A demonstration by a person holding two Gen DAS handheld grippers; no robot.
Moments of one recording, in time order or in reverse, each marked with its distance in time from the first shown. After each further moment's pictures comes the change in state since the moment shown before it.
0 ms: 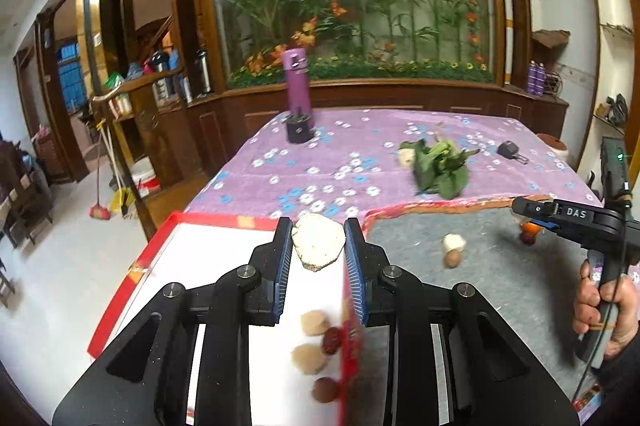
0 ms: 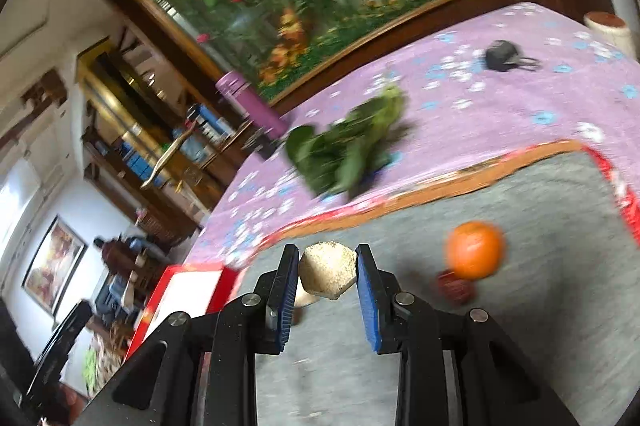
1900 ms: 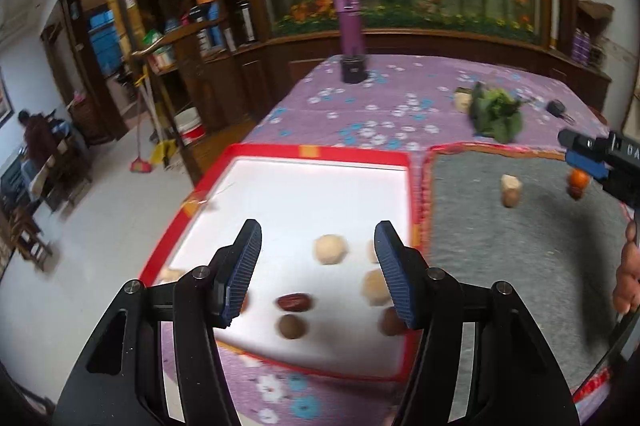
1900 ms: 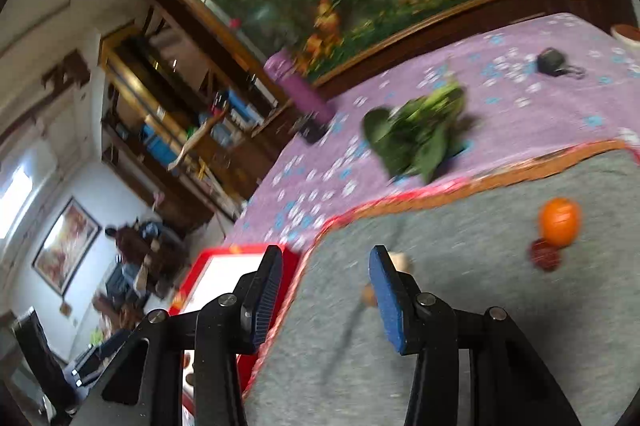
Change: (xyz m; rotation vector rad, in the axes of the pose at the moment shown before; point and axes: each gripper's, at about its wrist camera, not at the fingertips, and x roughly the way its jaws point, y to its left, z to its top) left arm -0.009 0.020 -0.027 0.004 0.182 0.142; right arm -0.006 0.044 -0.007 -0.021 -0.014 0.049
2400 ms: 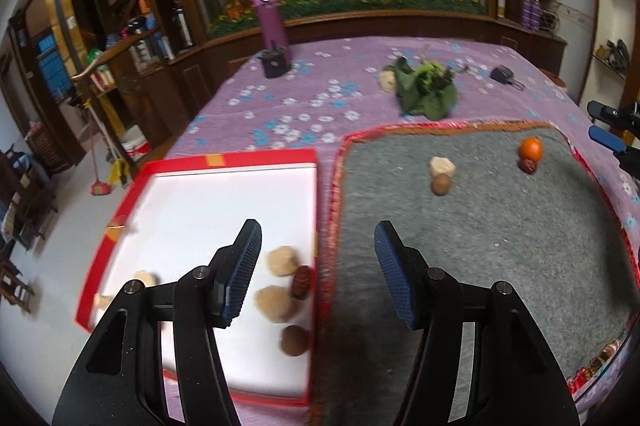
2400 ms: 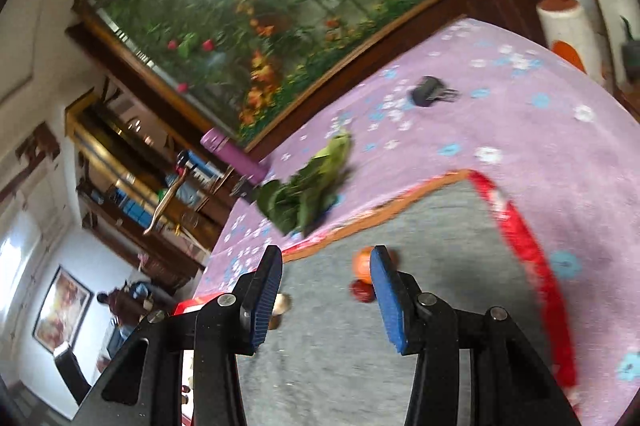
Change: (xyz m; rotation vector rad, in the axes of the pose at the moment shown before) left arm 0.023 -0.072 0.009 0.127 0.042 -0.149; right arm -0.109 -0.107 0.020 0.190 -0.104 -0.093
